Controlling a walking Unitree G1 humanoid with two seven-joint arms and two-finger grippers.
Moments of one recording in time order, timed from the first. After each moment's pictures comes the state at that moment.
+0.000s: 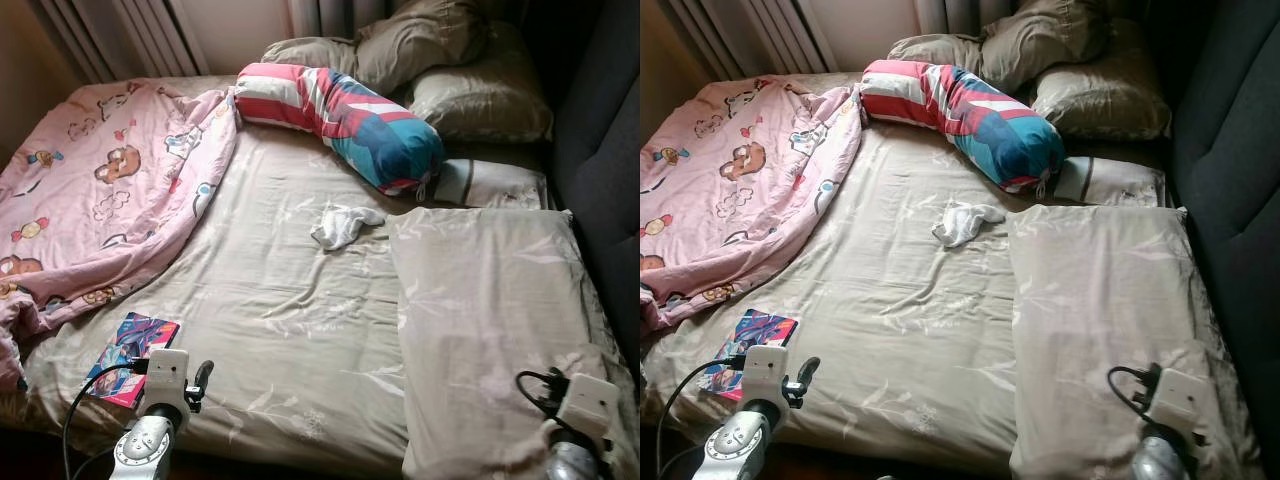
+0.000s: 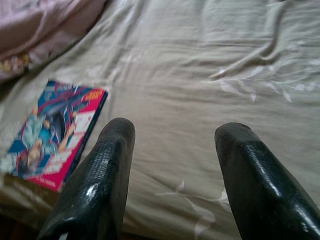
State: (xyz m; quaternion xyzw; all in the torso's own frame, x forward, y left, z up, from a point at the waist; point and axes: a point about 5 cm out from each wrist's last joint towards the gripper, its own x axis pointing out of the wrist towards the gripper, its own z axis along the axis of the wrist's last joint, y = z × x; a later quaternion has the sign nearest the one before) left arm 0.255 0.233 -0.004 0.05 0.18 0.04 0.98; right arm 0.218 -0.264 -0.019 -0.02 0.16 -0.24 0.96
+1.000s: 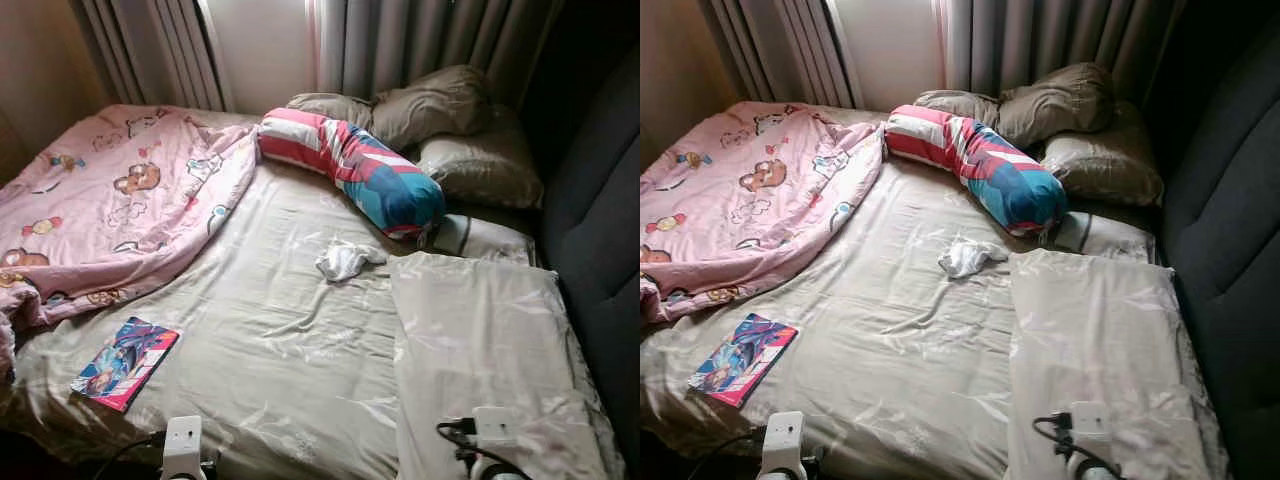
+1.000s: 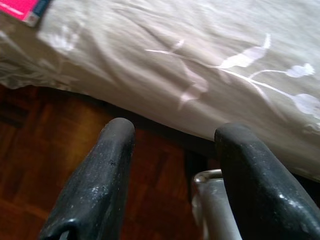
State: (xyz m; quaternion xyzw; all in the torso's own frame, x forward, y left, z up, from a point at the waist) left arm 0.194 0.216 -0.071 0.02 0.40 0.09 0.91; right arm 0.189 -0.204 -0.075 -0.04 0.39 -0.02 0.92
